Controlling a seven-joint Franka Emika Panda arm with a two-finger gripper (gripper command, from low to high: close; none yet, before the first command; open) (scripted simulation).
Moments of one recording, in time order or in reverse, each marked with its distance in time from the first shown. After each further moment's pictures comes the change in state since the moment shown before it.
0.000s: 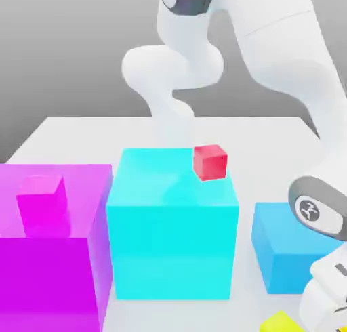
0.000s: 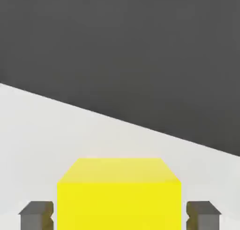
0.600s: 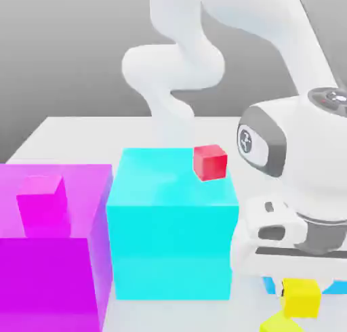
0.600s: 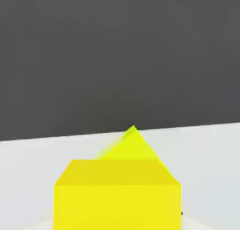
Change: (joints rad) arm -0.145 -0.233 -0.048 -0.168 0.171 -0.039 0.088
